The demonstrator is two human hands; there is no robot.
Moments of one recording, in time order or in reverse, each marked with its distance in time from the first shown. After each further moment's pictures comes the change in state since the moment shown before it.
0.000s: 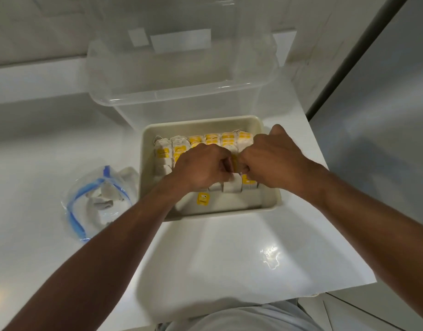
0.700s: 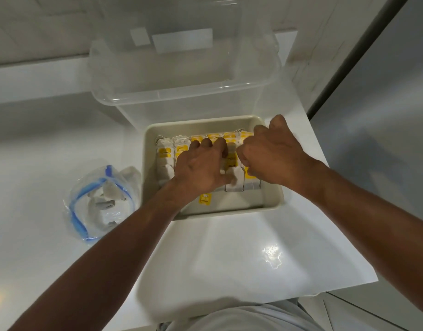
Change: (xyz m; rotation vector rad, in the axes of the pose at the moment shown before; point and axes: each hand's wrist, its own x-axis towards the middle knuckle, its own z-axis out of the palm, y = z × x) left_hand -0.006 0.000 0.014 0.169 0.178 -0.093; right_hand 0.008 0.002 0.008 -0.145 0.106 0.031
